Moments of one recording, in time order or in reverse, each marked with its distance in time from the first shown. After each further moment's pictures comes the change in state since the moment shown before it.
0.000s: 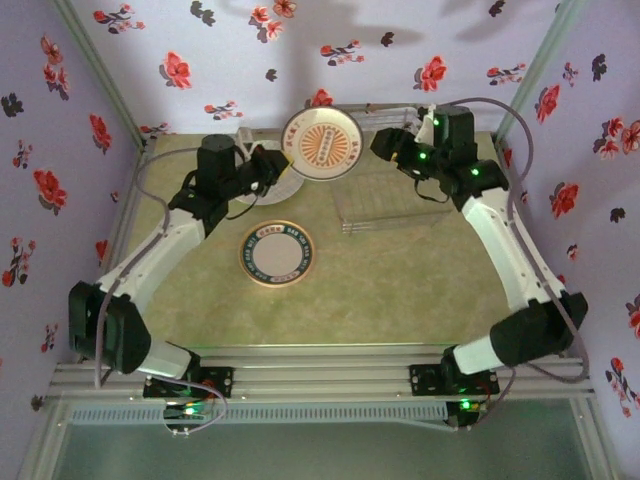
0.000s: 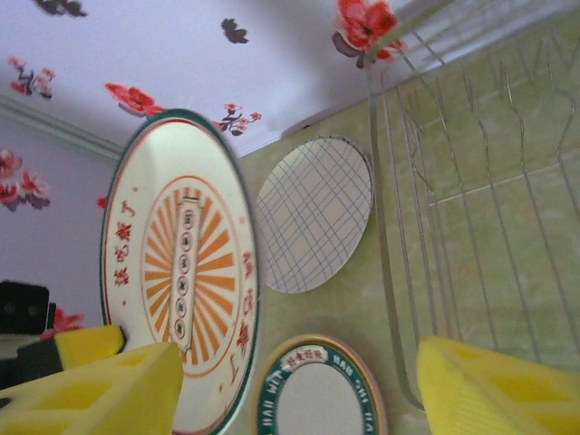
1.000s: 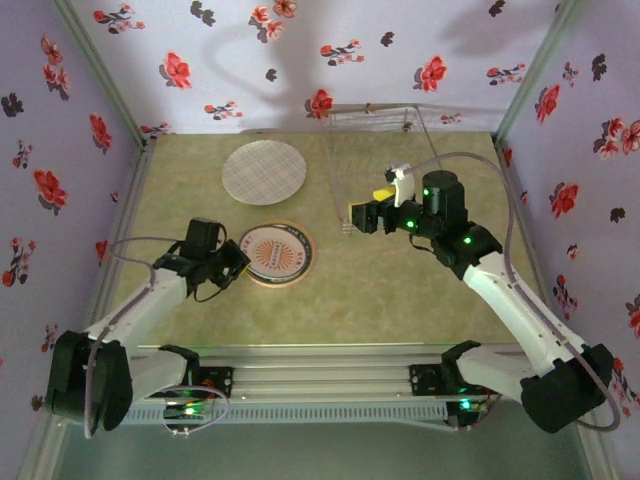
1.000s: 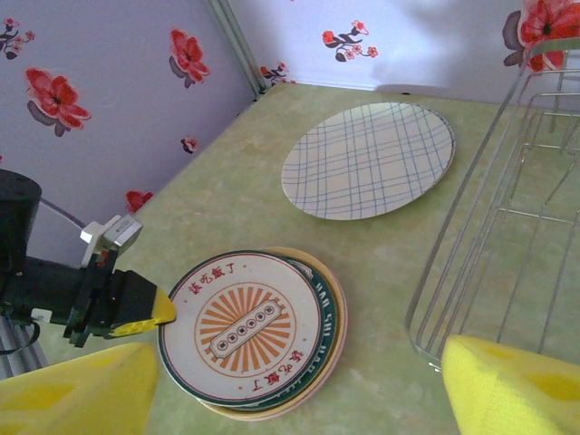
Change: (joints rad) left arm 0.103 -0.277 -0.587 -0.331 -0.150 0.072; right arm 0.156 -0.327 -0.515 0.293 -0.074 -0.451
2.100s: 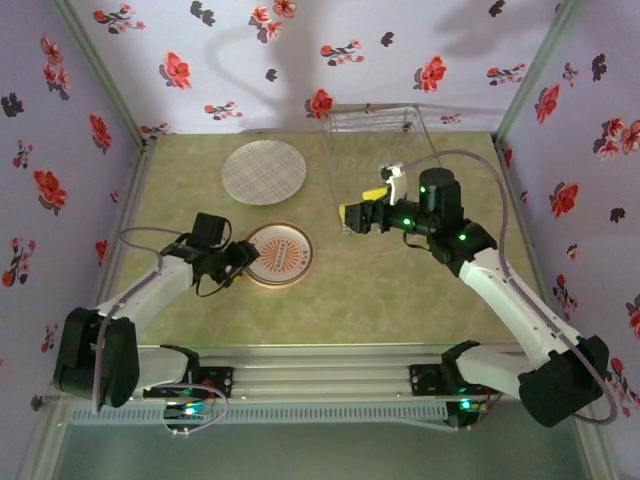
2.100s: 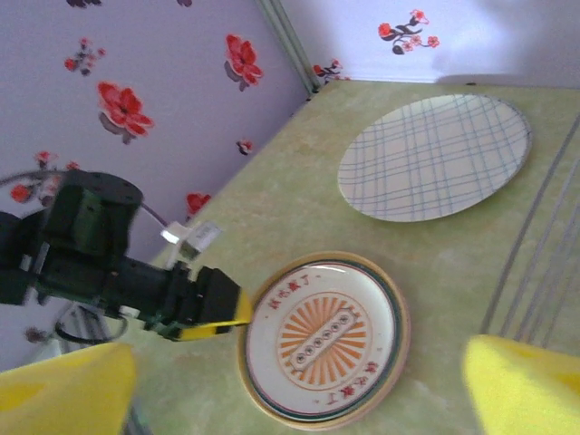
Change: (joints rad) left arm 0.002 0.111 0.080 -0.097 -0.013 0.122; right arm 0.005 0.035 -0.001 0.065 -0.108 0.085
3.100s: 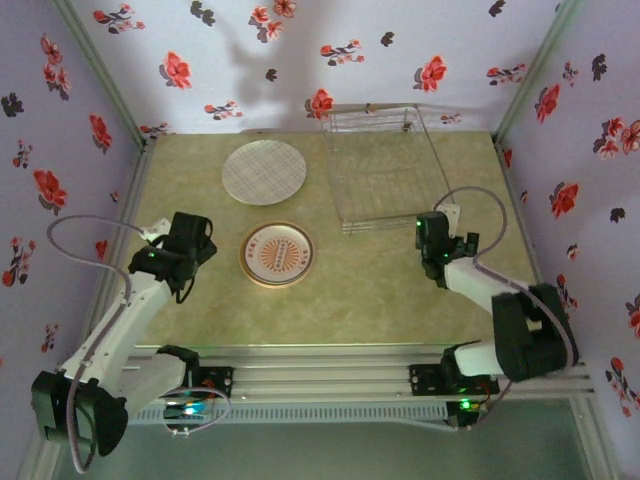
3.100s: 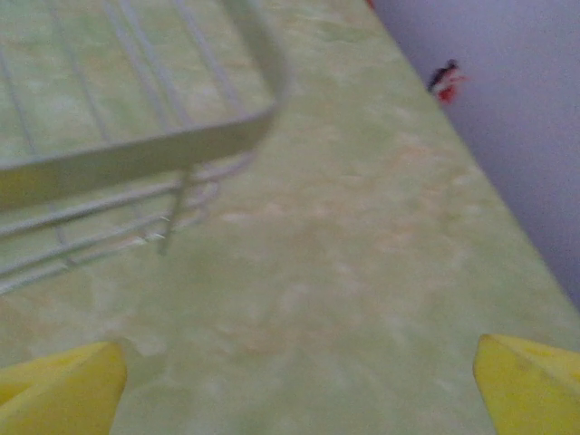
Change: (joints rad) left arm 0.011 -0.254 0.118 -0.355 -0.770 0.063; right arm -0.210 0.272 -0.443 0.321 1.169 -0.114
